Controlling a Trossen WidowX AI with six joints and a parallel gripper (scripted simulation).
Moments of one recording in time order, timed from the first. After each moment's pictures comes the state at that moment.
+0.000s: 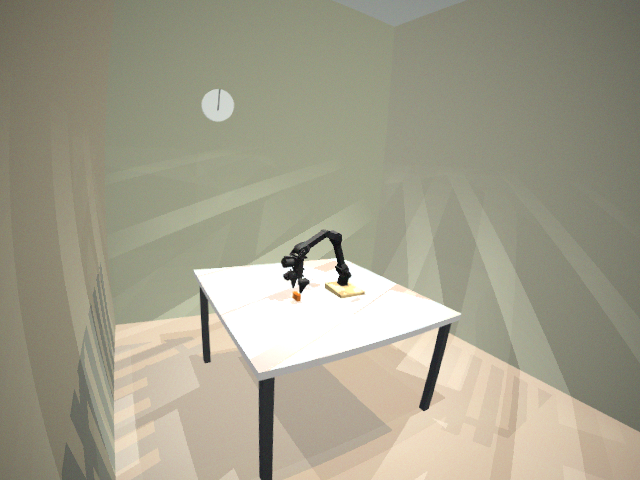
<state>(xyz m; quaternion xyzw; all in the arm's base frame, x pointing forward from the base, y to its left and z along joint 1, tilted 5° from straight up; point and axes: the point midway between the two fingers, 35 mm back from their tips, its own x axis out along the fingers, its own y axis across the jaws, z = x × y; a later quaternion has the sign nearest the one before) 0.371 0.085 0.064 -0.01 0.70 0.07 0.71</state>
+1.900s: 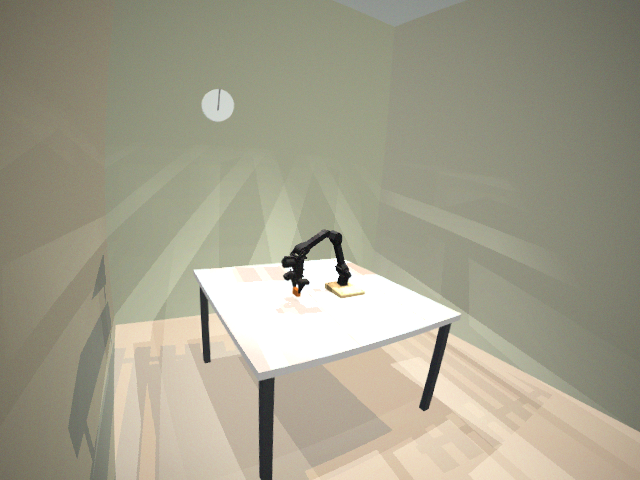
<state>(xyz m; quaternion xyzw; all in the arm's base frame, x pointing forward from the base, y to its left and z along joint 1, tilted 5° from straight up) 0.372 0.085 0.061 0.00 0.69 0.07 0.72</state>
